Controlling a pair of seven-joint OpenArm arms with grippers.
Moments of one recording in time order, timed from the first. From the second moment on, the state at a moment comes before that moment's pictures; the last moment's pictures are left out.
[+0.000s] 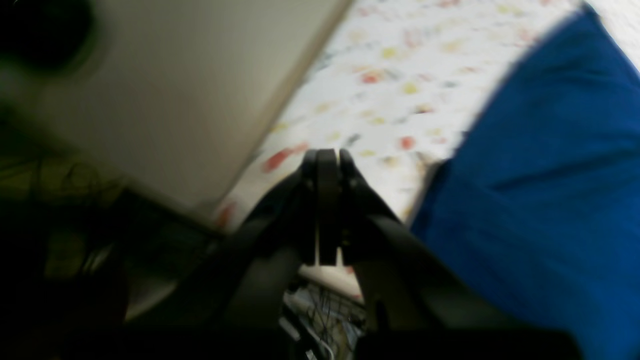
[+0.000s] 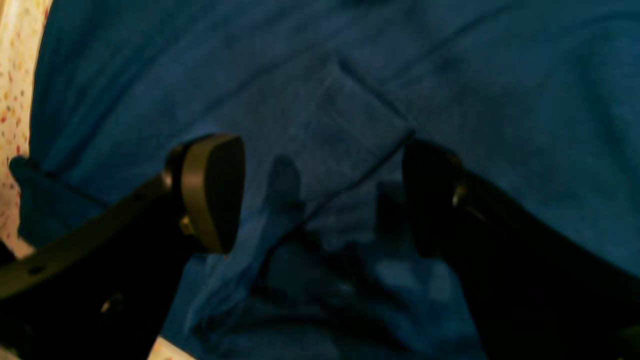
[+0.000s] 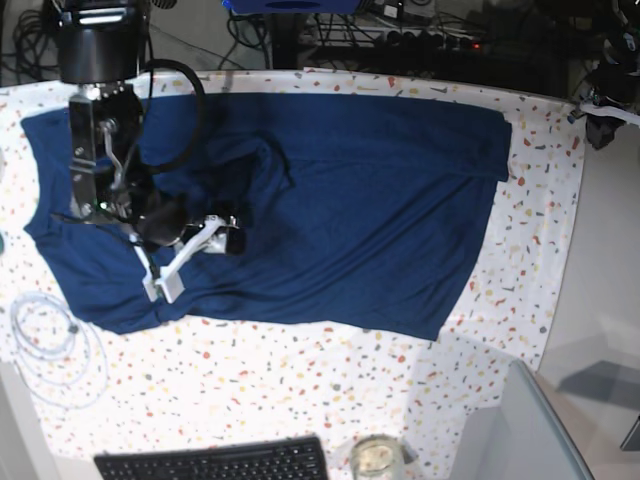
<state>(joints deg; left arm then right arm) 28.4 -10.5 -50.4 91.8 -34.2 -29.1 33.1 3.7 2.1 3.9 71.7 24.0 17.3 -45.9</state>
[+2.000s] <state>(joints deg) 27.8 -8.8 -58.6 87.1 -16.2 -34.3 32.9 5.8 -4.9 -44.3 80.1 24.5 8.4 -43.9</state>
